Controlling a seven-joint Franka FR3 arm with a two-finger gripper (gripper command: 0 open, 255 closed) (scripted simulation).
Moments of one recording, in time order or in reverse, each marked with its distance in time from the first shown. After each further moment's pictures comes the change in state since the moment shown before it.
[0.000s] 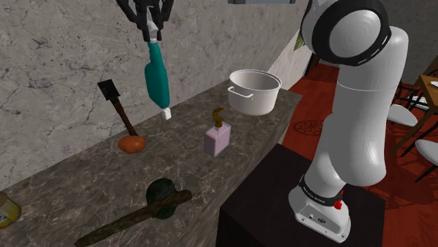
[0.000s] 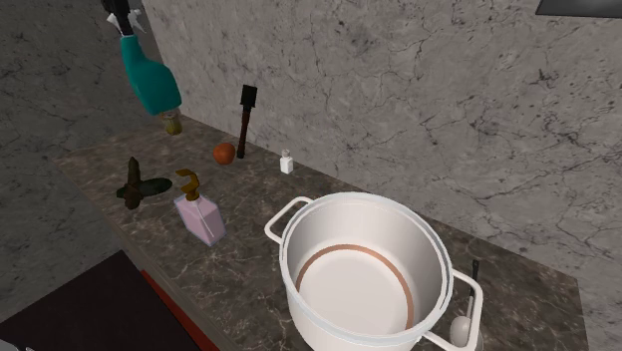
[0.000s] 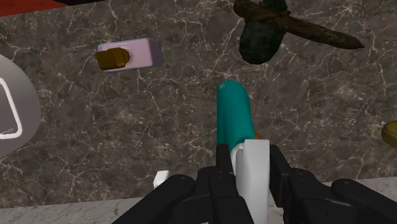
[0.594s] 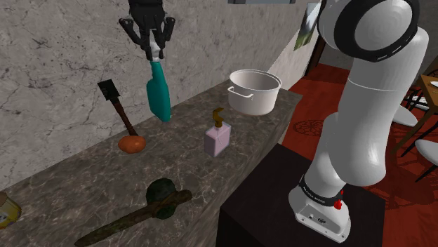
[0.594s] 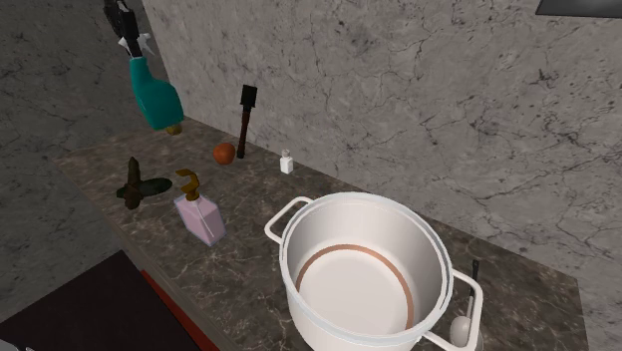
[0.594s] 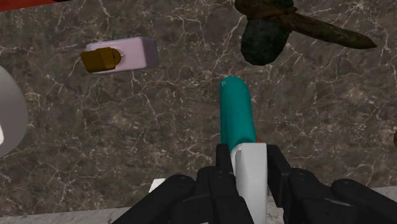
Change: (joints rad) arm -0.007 -0.110 -0.002 -0.292 0.009 0.182 -0.003
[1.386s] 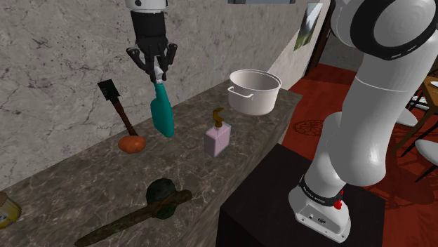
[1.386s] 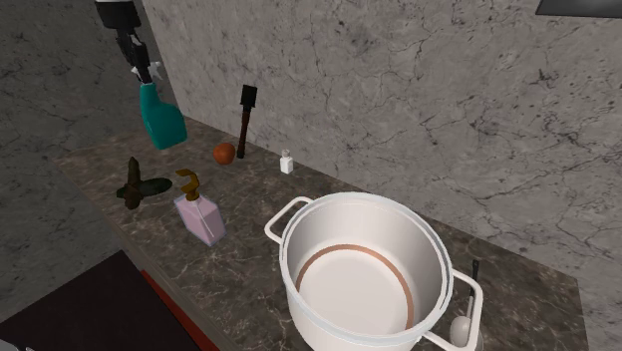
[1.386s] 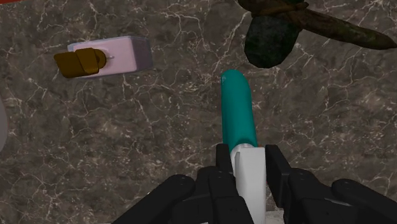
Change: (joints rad) arm -0.003 -0.074 -0.001 -0.269 0.006 0.194 -0.003
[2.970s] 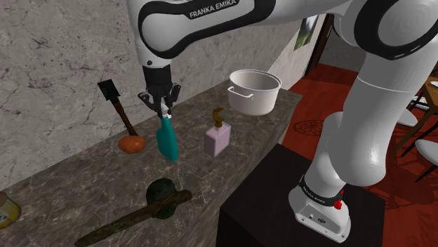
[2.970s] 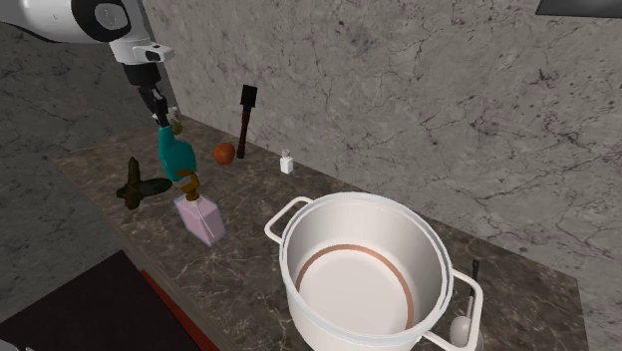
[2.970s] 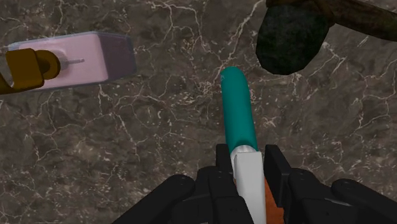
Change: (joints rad) arm -0.002 -0.017 -0.001 -0.345 0.001 0.328 -0.003
